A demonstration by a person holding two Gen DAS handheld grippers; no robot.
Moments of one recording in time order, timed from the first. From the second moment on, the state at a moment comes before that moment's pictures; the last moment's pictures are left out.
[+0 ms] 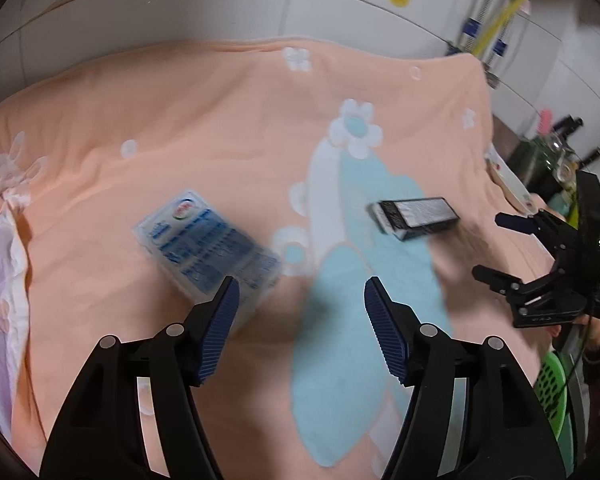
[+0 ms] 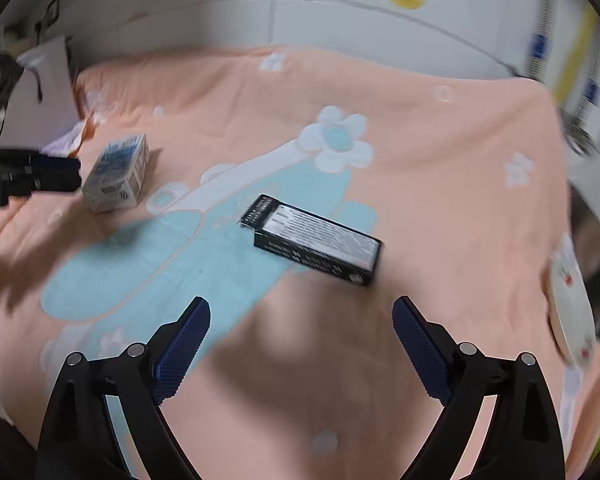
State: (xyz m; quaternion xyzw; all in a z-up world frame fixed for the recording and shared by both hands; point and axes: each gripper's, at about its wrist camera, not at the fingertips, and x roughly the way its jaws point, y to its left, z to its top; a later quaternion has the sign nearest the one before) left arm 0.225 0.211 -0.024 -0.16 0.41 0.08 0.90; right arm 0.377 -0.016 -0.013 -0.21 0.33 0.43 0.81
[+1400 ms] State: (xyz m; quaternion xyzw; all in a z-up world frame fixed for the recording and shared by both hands) left arm 0.272 0.286 -0.053 -0.27 0.44 0.22 0.83; right arm 0.447 0.034 -0.050 -0.24 0.41 0.53 0.70
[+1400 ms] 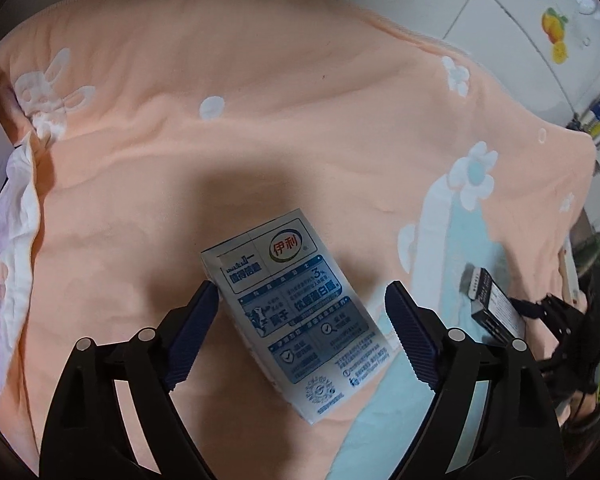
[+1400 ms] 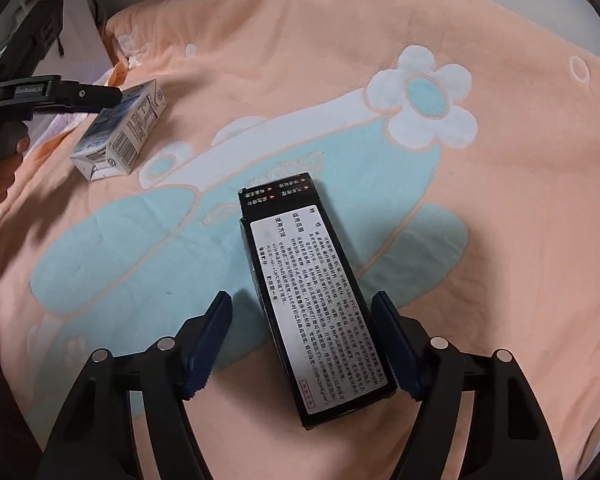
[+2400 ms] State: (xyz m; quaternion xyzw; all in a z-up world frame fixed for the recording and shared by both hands) left arm 0.291 0.255 -0.071 -0.24 0.47 0.20 0.83; right arm 0.428 0.026 -0.042 -0.20 0.39 0.48 0.76
